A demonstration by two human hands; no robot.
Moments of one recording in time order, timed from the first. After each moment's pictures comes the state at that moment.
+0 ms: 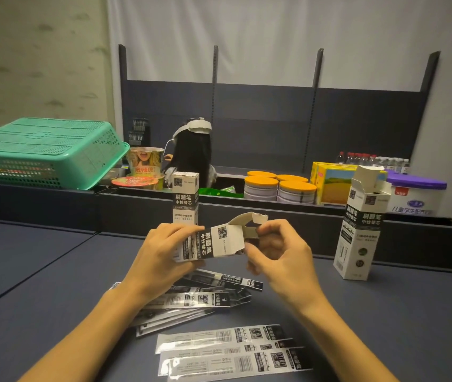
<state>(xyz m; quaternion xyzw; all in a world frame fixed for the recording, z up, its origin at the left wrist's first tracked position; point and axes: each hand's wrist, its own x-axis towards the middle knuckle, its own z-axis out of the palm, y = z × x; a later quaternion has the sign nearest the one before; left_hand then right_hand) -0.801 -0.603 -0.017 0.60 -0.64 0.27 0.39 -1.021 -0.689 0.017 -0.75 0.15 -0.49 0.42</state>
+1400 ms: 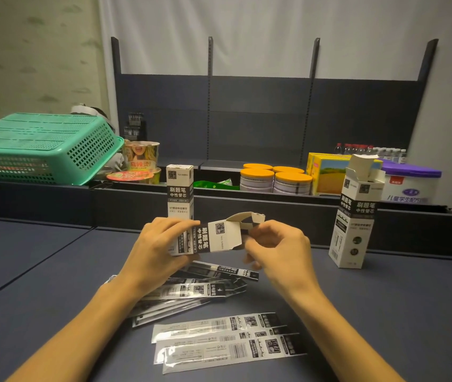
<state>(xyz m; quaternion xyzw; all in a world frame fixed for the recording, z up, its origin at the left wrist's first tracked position) -0.802 -0.603 -0.019 0.60 -0.65 0.29 0.37 -1.023 -0.691 0.014 -0.75 0.24 -0.48 0.39</state>
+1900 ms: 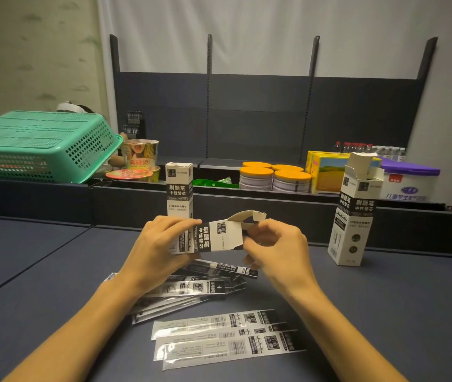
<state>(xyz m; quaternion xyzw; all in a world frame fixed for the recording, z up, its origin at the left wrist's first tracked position) -0.802 -0.603 -0.020 0.60 -0.65 0.29 0.36 -1.022 -0.692 0.013 -0.75 0.25 -0.46 0.40</state>
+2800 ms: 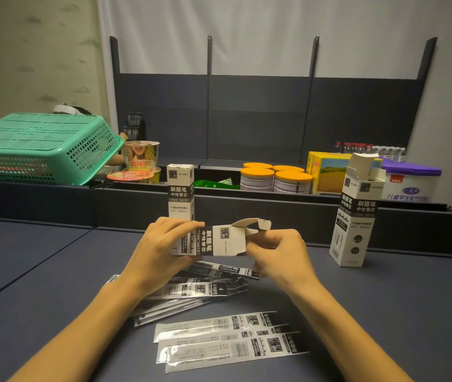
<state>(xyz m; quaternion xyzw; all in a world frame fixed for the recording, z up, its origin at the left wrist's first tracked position) -0.804 -0.604 -0.019 0.60 -0.66 0.29 0.36 -1.021 -0.695 0.012 -0.76 0.28 -0.41 0.42</state>
